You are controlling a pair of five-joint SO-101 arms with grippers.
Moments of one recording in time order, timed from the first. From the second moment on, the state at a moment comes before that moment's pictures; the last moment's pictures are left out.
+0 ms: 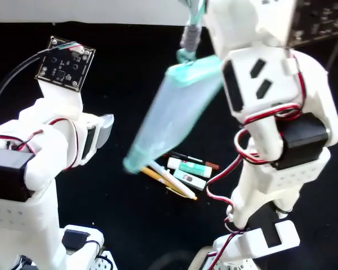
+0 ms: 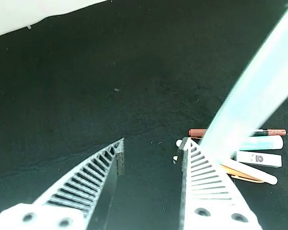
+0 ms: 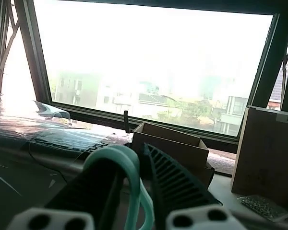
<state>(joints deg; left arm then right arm) 1.7 -38.2 -8.7 100.7 -6.3 -21.9 -0.8 -69.9 55.8 7.9</state>
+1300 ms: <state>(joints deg) -10.4 -38.2 -8.5 98.6 -6.3 -38.8 6.2 -70.1 62.3 10.1</state>
